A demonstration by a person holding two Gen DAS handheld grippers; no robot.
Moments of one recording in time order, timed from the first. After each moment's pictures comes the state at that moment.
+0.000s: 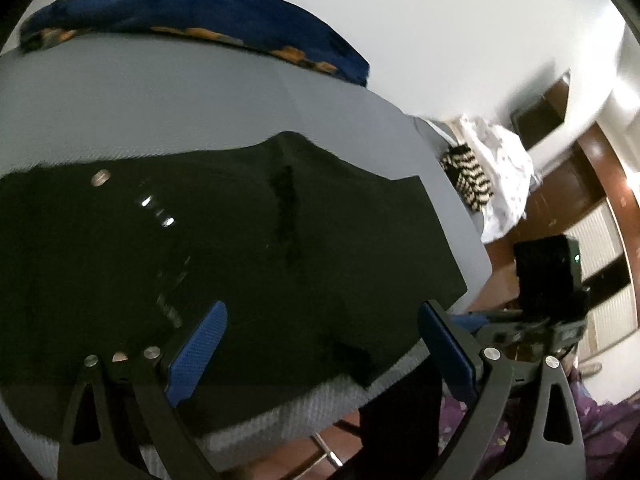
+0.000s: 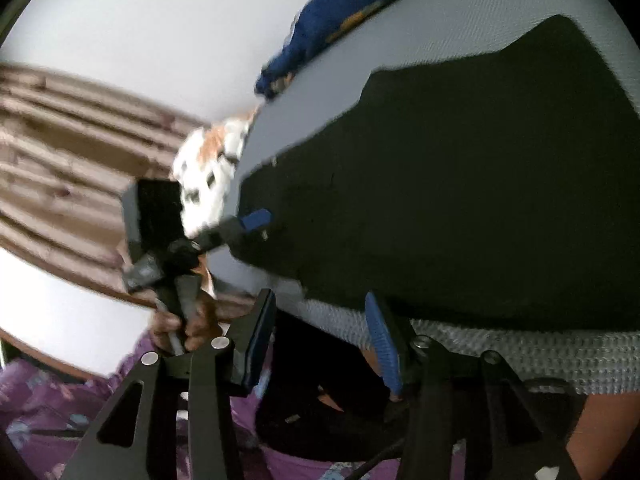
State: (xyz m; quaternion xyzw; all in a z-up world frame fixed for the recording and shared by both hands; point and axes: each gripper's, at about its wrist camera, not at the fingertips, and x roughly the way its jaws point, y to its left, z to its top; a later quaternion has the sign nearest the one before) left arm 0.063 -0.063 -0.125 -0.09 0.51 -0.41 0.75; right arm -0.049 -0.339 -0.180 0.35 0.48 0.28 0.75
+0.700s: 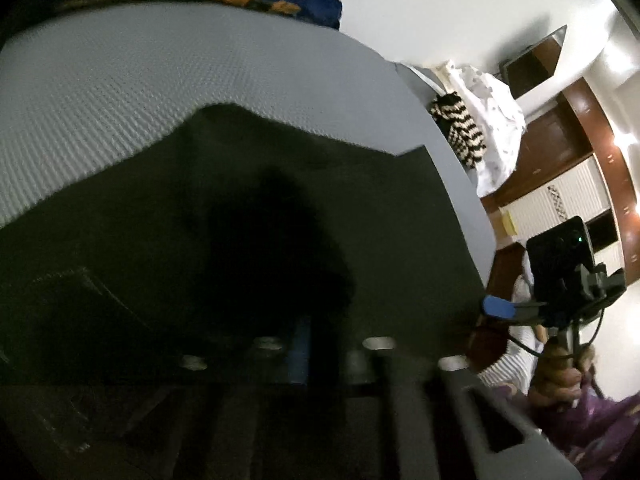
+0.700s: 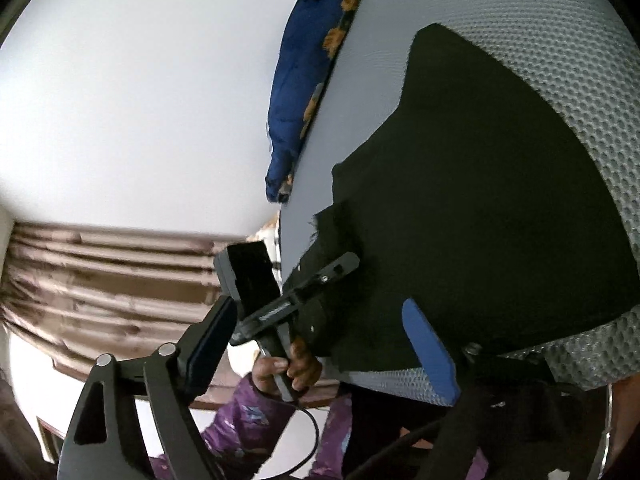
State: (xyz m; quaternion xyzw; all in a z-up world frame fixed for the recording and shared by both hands) left arm 0.112 -0.150 -0.164 -0.04 0.55 -0.46 0.69; right arm -0.063 -0.434 -0.203 0.57 0.38 0.22 0.69
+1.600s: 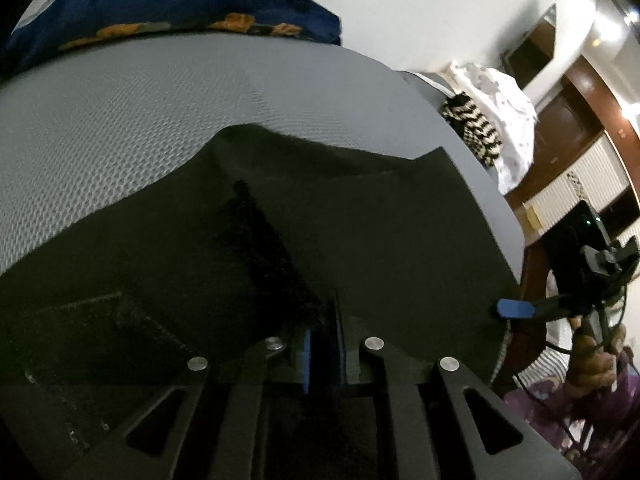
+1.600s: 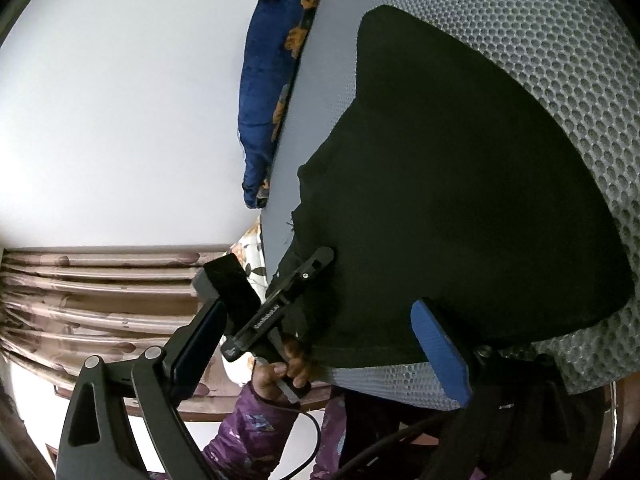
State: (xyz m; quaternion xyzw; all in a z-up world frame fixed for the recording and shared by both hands) left arm 0.112 -0.153 -0.168 0.01 0.51 -0.45 0.73; right arm -0.058 -0.434 -0.222 0.59 0.41 0.19 0.67
